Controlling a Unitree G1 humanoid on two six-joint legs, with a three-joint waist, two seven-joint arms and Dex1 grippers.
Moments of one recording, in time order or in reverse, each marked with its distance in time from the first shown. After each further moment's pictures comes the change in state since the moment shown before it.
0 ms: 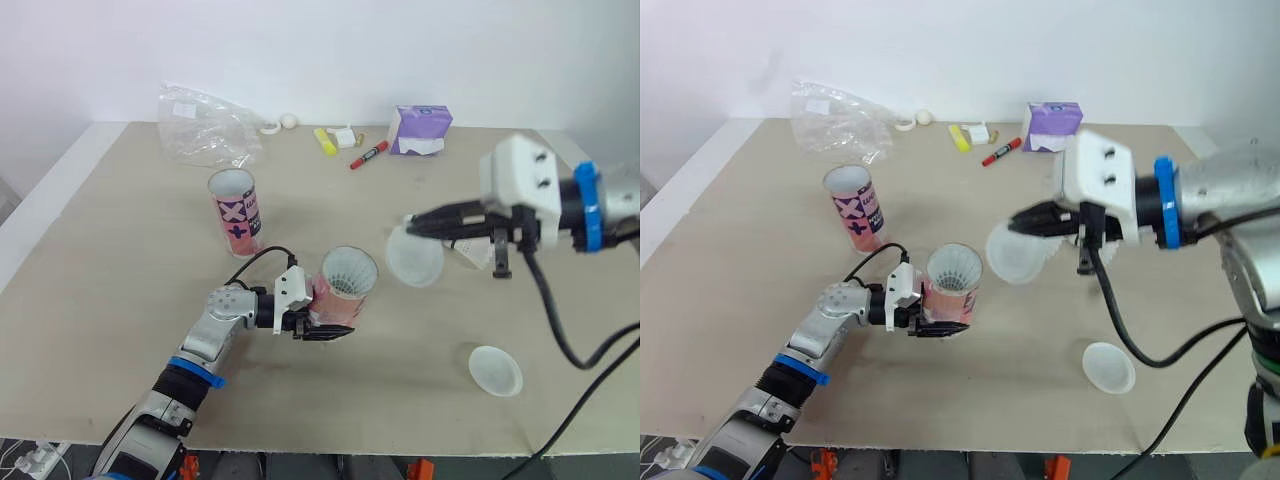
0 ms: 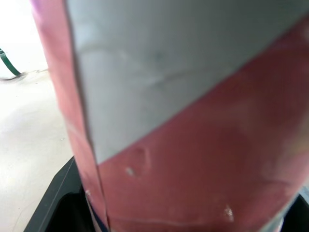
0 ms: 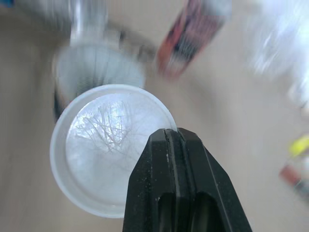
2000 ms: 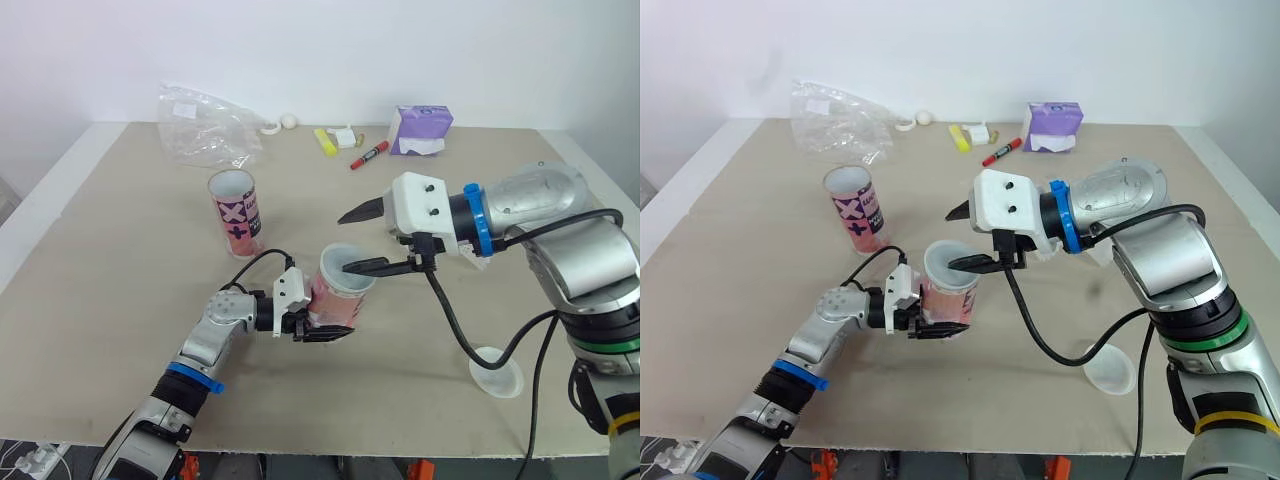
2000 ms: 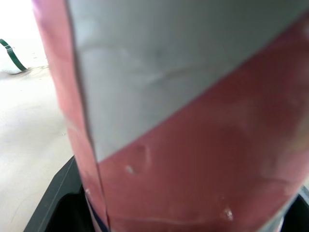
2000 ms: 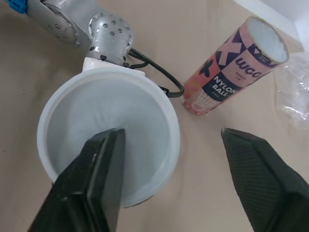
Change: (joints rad) left arm 0.031 -0.004 0.004 -0.033 -0.014 0.037 0.024; right arm -0.036 0.217 0.226 0.070 -0.173 -0.095 -0.007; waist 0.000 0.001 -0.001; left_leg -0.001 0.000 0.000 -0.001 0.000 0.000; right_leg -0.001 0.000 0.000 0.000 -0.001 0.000
